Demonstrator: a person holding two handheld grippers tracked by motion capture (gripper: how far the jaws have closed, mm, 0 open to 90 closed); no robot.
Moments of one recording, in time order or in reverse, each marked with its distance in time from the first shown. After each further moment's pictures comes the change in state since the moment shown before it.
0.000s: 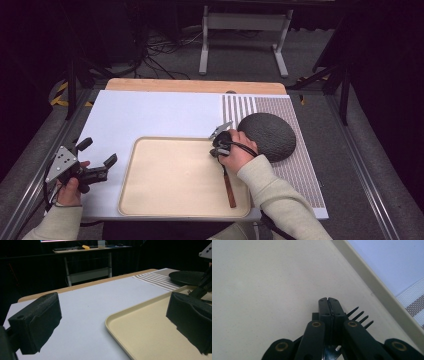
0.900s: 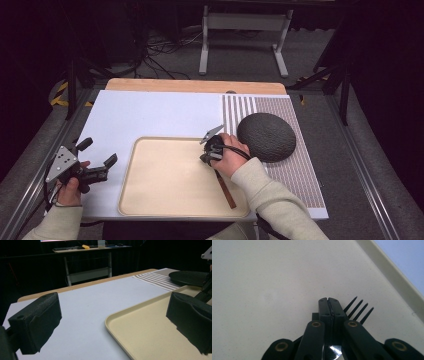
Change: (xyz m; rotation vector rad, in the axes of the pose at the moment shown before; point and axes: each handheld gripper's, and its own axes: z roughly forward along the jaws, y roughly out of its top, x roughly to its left) left arm 0.000 0.000 0.000 0.001 -0.002 -0.002; right arm 0.023 0.011 0.008 -0.024 0.095 -0.041
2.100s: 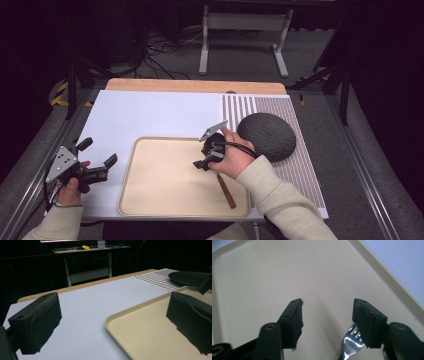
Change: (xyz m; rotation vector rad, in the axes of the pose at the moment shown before) left arm -0.001 0.001 0.000 -0.005 0.001 -0.004; right arm 0.019 0.015 -0.033 -0.057 0.065 0.027
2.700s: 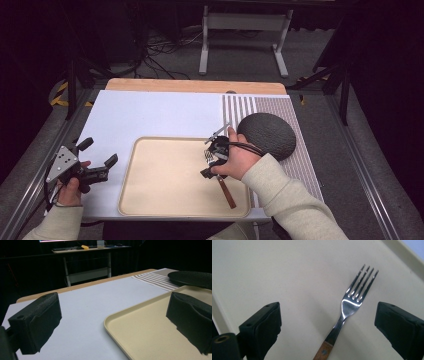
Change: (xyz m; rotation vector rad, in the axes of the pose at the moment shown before) left arm -0.001 0.000 0.001 0.002 -0.007 0.004; right arm 0.005 -0.010 -0.013 0.172 -0.054 0.117
